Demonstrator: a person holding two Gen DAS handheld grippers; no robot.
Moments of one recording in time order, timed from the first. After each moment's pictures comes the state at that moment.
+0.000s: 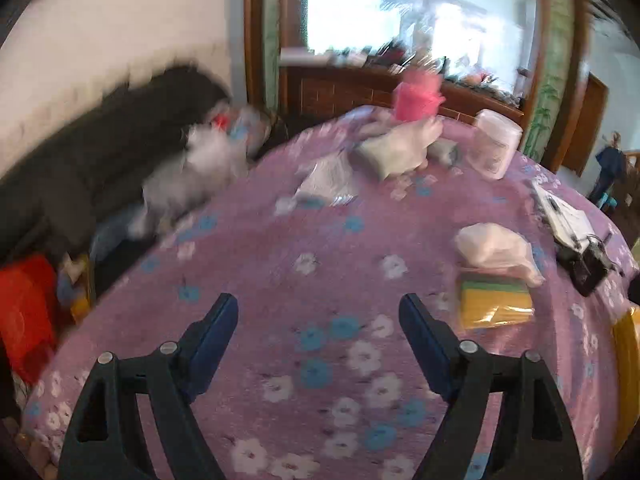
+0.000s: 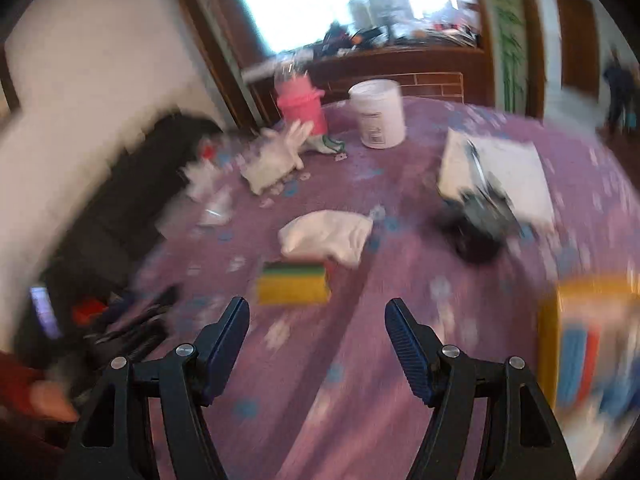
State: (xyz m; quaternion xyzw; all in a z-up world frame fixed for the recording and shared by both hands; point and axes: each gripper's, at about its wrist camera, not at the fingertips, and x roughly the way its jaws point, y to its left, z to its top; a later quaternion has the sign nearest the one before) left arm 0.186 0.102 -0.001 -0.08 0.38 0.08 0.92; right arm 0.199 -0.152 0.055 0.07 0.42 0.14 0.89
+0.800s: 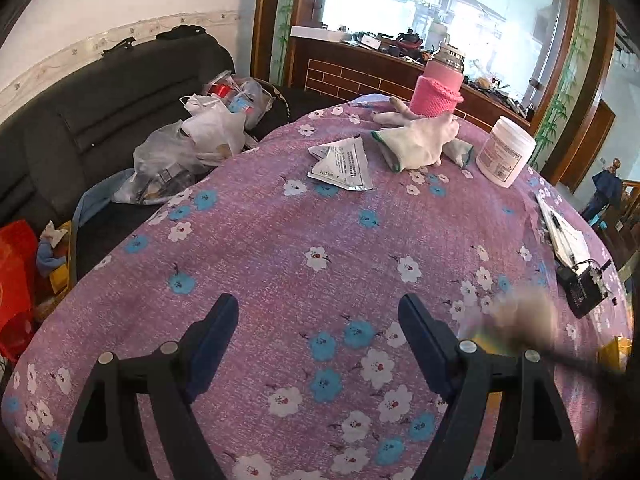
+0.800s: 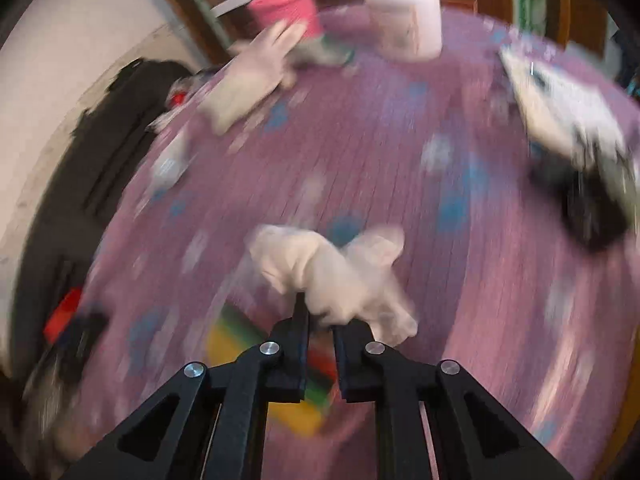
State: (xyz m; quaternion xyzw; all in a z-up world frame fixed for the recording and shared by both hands) left arm 0.200 0.122 -0.009 -0.12 0.40 0.07 0.91; right arm 0.244 -0.108 -0.033 0.12 0.54 0.16 0.82
